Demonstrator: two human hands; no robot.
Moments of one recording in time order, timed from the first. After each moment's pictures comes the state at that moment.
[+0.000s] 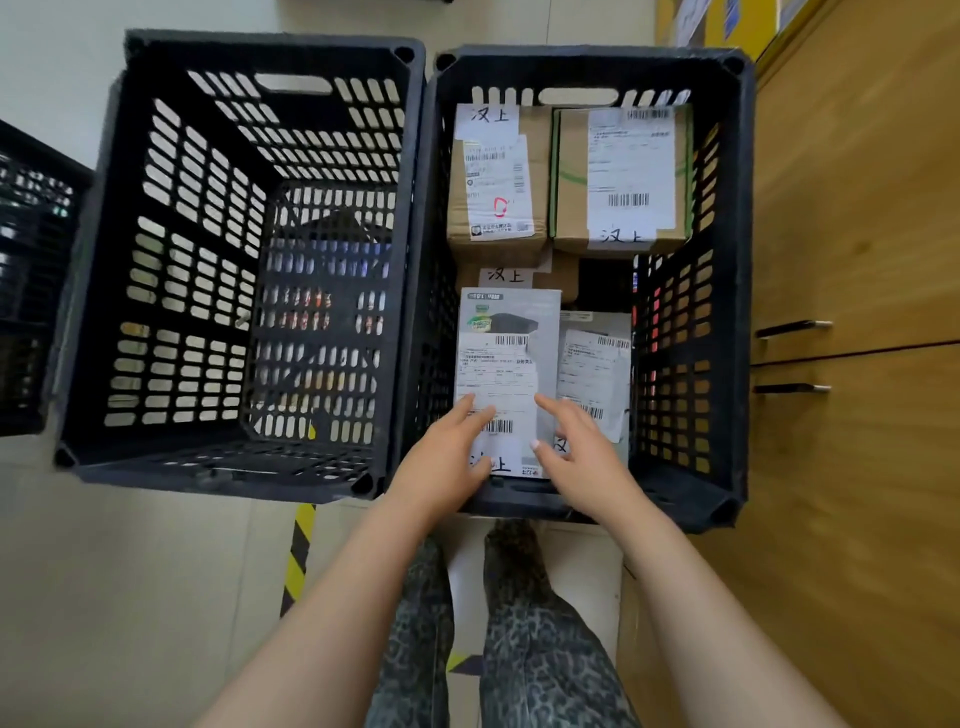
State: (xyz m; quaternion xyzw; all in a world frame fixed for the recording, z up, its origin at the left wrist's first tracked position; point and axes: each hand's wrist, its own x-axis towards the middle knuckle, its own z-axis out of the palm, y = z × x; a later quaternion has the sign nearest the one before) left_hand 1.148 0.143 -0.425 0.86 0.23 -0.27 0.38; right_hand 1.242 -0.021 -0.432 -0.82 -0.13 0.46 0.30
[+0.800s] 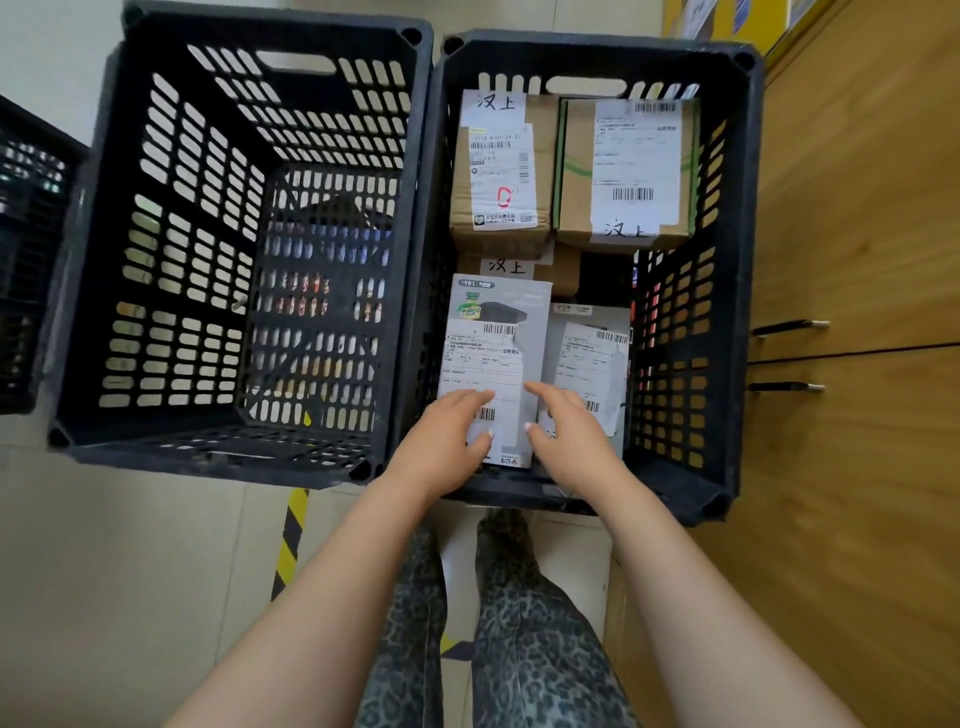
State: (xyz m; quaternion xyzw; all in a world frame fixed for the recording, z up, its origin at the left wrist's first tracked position) left_hand 1.155 0.147 -0.426 0.84 0.25 -0.25 0.41; right_hand 1.250 -0.001 -0.418 -0.83 -0.15 0.46 0.26
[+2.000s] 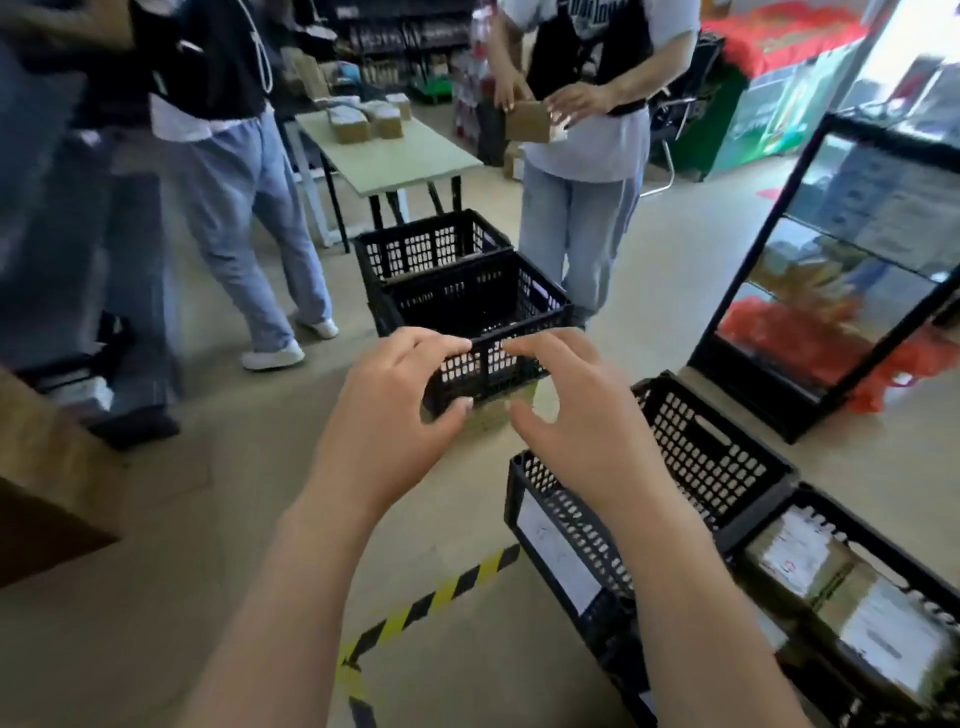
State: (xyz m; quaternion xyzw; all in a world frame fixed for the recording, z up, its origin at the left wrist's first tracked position) left_hand 0.804 0.173 0.036 0.78 0.53 0.33 0.09; right_hand 0.986 0.157 0.039 -0.57 -0.74 0.14 0.34
